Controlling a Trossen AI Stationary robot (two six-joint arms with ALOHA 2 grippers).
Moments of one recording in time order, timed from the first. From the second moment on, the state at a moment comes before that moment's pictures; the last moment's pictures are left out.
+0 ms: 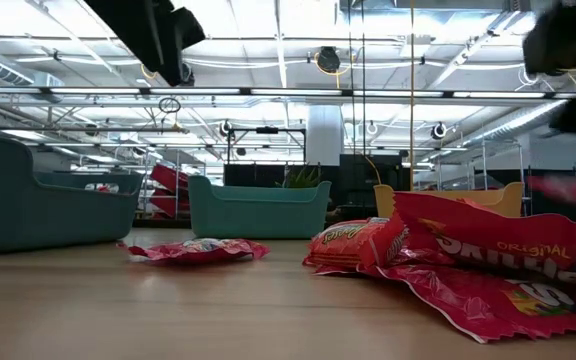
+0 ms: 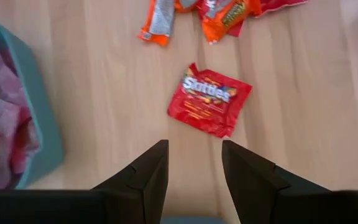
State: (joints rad) left arm -0.35 1.54 1.28 -0.89 -0.09 -0.19; right arm 0.69 1.44 0.83 -0.67 0.21 0.99
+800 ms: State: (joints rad) left arm -0.35 1.54 1.28 -0.87 -0.17 -0.15; right arm 0.05 1.48 1.26 -0.46 0.30 0.46
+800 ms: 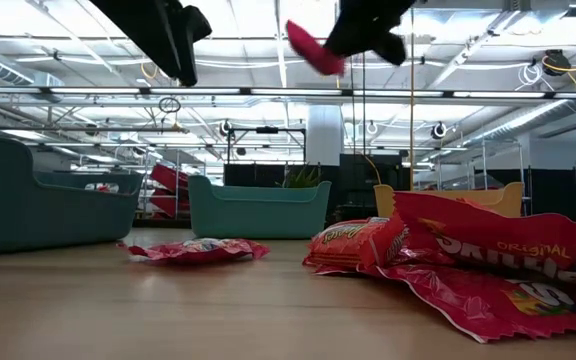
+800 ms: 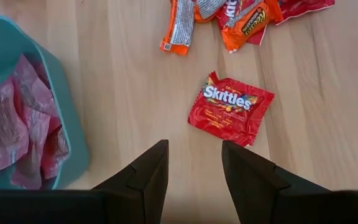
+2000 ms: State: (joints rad) left arm -0.36 1.54 1.28 -0.84 -0.17 -0.21; right arm -0.20 1.78 1.26 -0.24 0.10 0.38
